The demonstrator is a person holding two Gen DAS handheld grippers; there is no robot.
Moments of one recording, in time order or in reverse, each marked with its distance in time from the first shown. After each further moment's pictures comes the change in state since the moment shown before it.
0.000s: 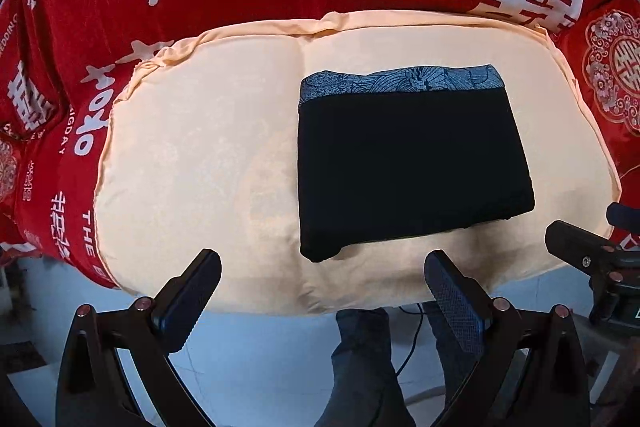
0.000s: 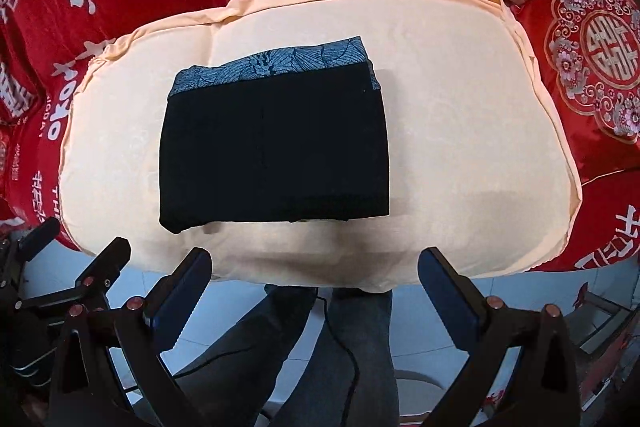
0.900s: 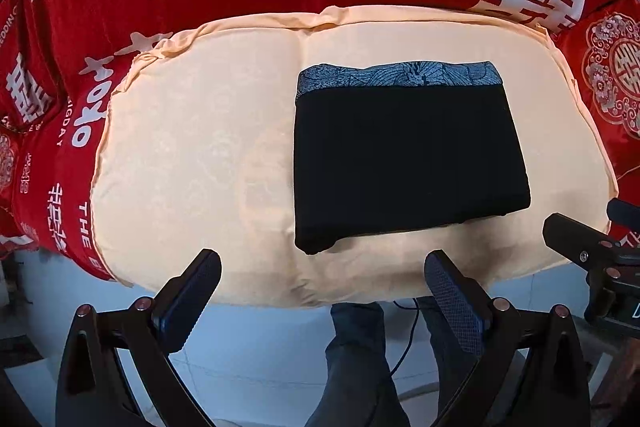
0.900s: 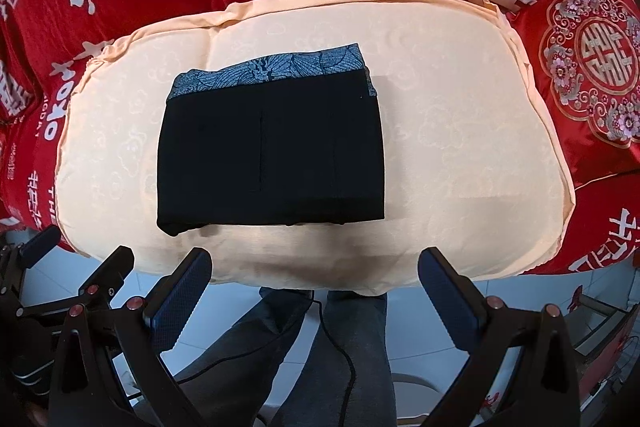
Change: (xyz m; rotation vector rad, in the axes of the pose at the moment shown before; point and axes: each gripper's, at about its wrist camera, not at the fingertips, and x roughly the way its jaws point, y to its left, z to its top) left arm -0.001 0.000 -0.003 -0.011 0.021 -0.012; right arm -0.005 0.003 0.000 -0.009 -0.016 -0.026
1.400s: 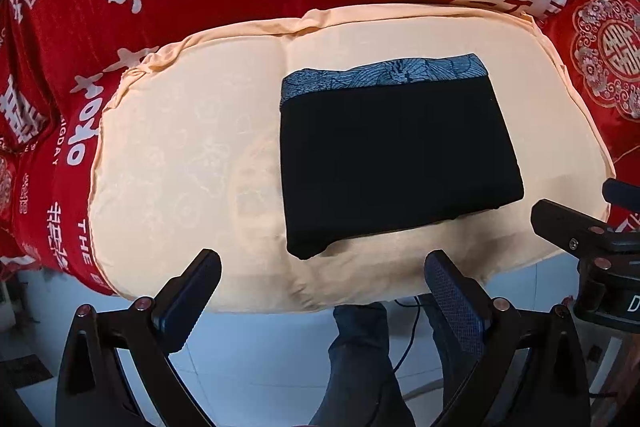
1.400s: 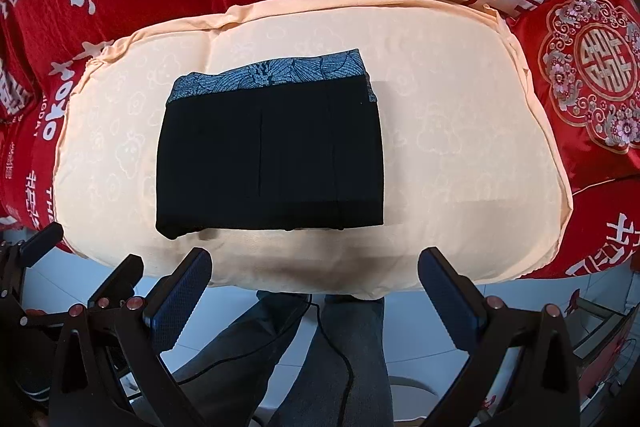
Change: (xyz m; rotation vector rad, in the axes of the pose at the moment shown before) left arm -0.001 -0.011 0.002 0.076 -0.009 -0.009; right arm -0.001 0.001 0.004 -0.006 -0.010 -0.009
